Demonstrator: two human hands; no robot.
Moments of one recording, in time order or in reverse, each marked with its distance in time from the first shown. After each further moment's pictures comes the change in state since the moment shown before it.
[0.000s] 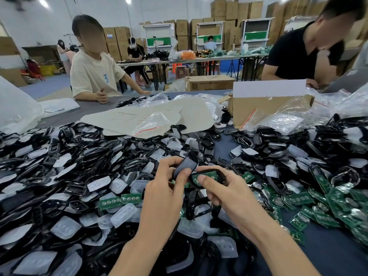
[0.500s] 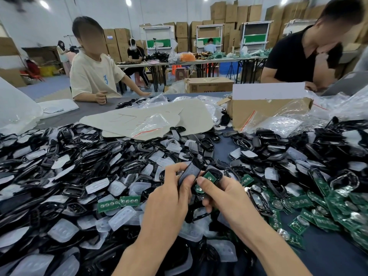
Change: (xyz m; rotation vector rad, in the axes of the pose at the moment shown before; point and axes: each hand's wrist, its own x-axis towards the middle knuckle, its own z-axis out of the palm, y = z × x) left_hand -0.005 0.003 0.004 0.185 -0.115 0.063; right_hand -0.001 0.003 0.005 -0.098 0.070 0.035
